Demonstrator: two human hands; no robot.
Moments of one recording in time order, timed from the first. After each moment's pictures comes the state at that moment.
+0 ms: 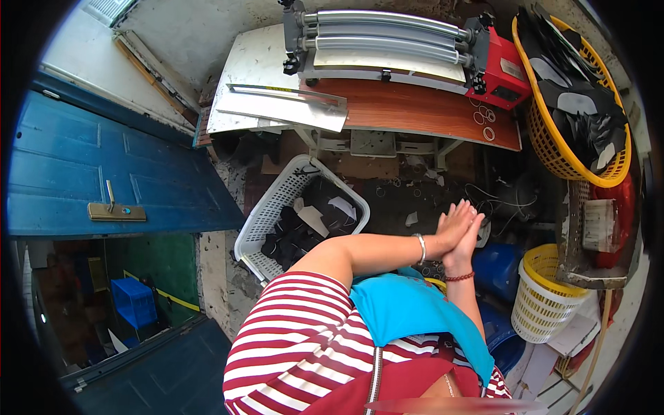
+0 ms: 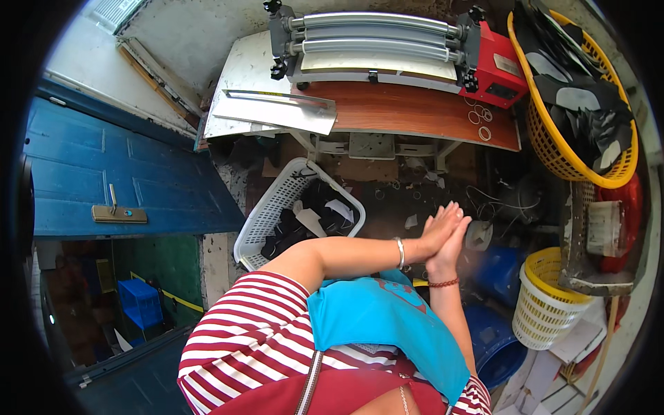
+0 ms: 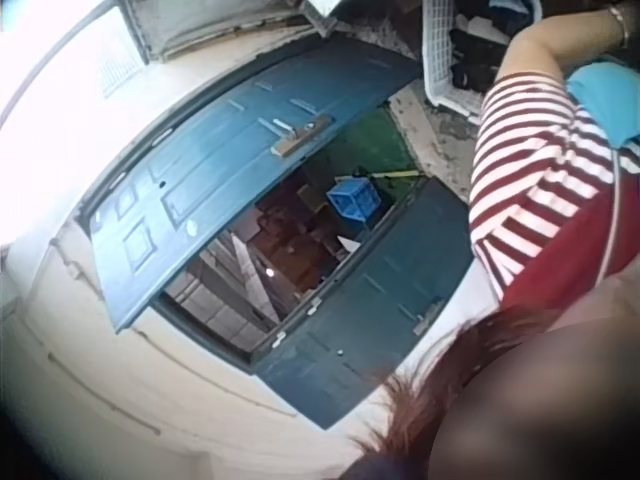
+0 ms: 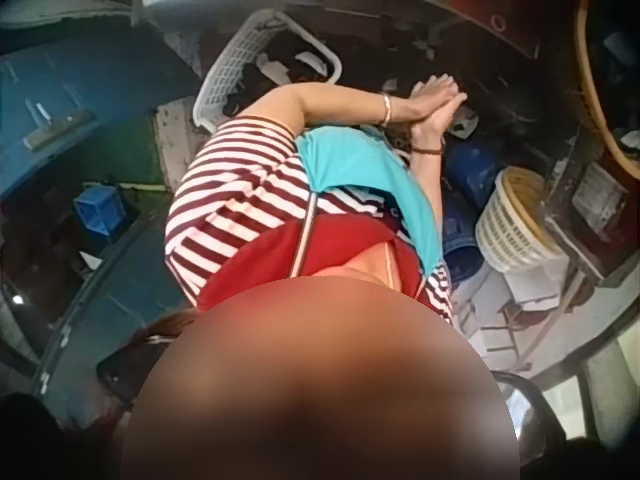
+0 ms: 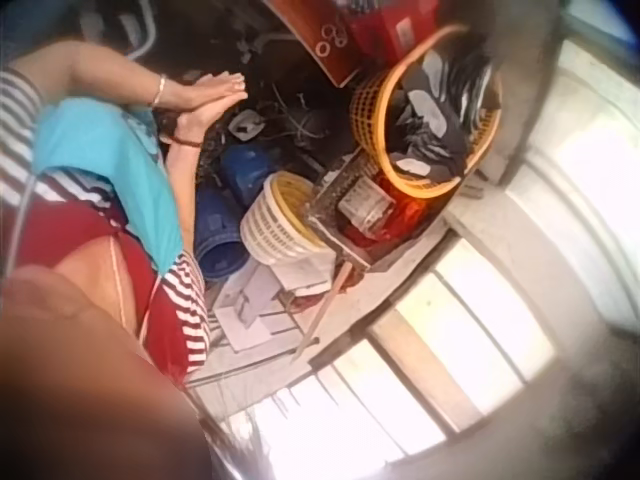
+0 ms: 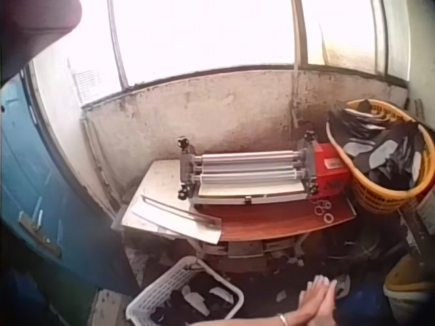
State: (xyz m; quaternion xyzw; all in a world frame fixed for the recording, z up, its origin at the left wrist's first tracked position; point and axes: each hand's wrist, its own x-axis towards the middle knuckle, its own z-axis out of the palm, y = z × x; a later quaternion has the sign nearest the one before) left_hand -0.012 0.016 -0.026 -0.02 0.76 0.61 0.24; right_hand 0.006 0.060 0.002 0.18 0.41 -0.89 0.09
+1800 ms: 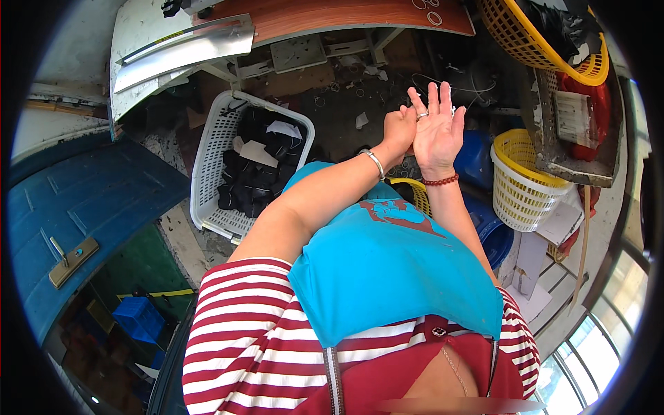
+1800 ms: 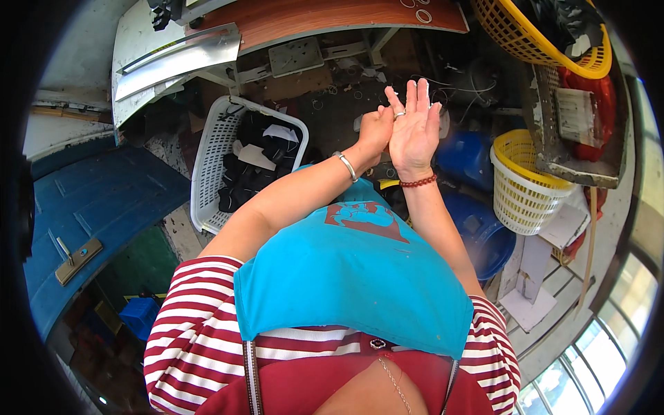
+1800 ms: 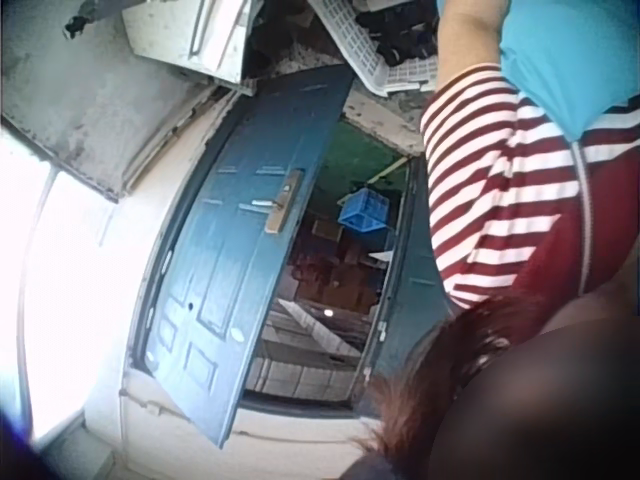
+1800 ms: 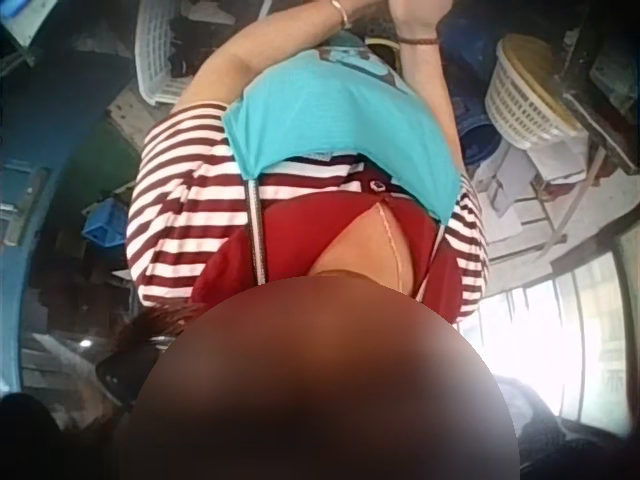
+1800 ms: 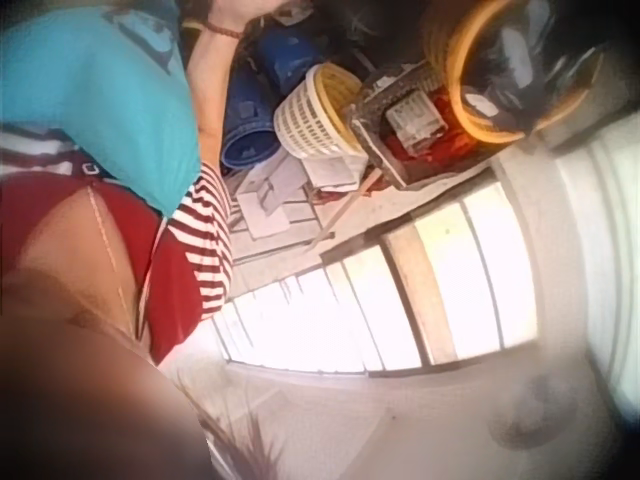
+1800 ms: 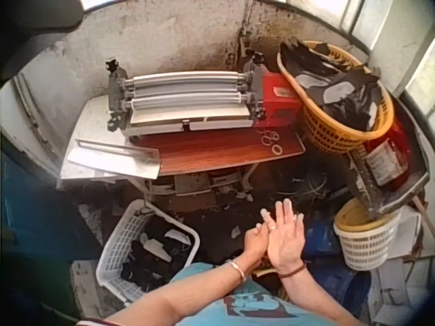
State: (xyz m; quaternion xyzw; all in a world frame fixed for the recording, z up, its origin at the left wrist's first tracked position) left_hand -0.002 -0.007 -0.042 -0.25 0.50 0.79 0.24; right_hand 0.000 0.057 0.012 0.09 0.43 -0.90 0.03
